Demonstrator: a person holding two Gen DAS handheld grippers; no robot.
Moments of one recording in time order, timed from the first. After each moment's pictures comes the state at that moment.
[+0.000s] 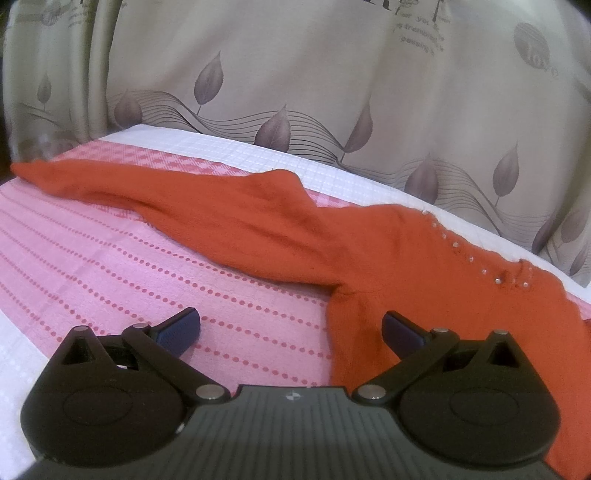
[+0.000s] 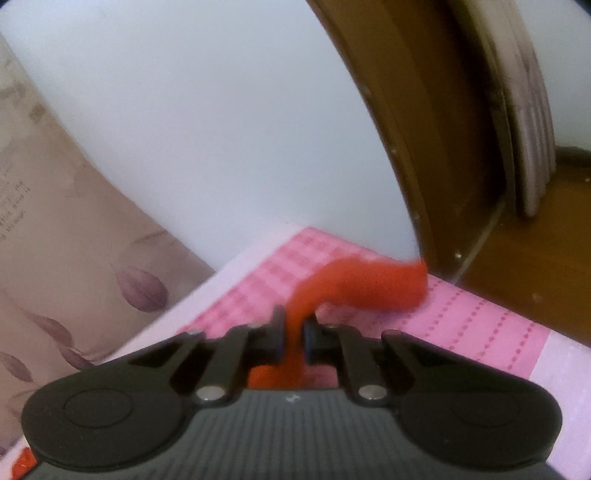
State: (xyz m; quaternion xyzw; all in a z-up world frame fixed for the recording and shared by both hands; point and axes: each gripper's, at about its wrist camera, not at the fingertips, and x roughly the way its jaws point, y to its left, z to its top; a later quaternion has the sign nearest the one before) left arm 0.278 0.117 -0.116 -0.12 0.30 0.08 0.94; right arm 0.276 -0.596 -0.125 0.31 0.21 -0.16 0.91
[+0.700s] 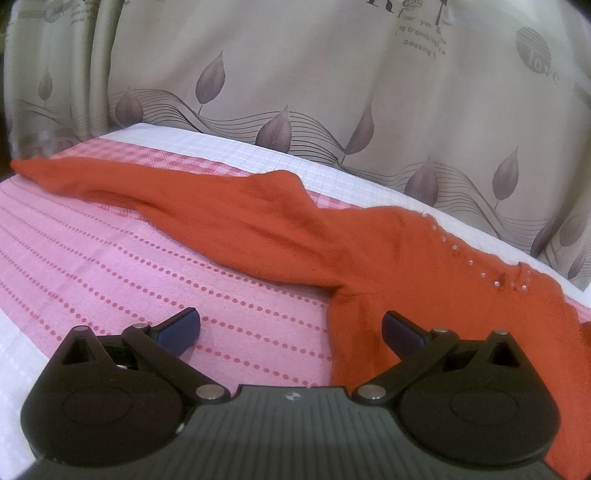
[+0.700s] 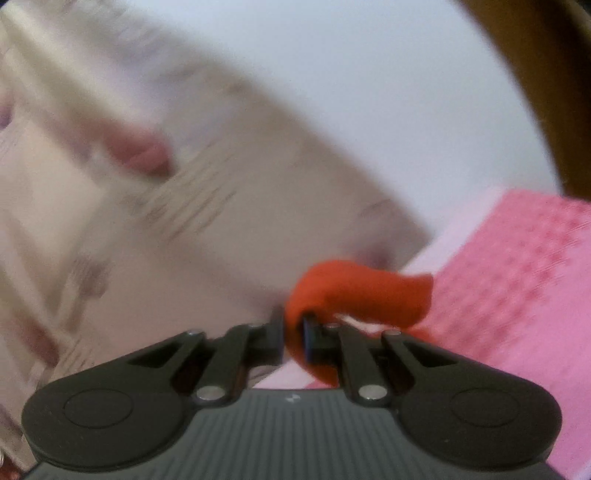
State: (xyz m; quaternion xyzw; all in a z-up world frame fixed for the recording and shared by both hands) left arm 0.278 0.118 -0.116 -0.13 0.30 0.08 0.94; right arm 0.298 -0.416 -0.052 0.37 0.17 0.06 0.91
